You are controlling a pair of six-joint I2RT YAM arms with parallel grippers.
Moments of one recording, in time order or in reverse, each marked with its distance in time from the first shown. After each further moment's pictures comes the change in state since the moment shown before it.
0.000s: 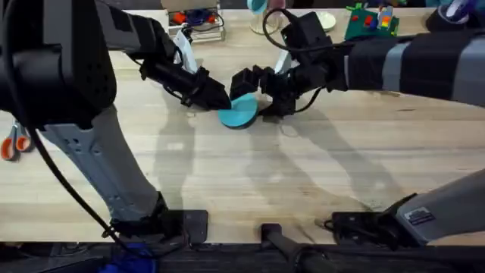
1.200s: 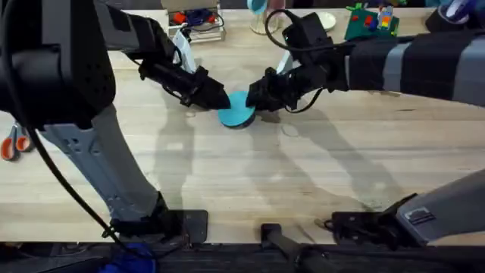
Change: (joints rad) left arm 0.005 0.000 0.001 0.002 0.003 0.000; right arm -0.005 0.000 -0.005 -0.006 0.026 0.007
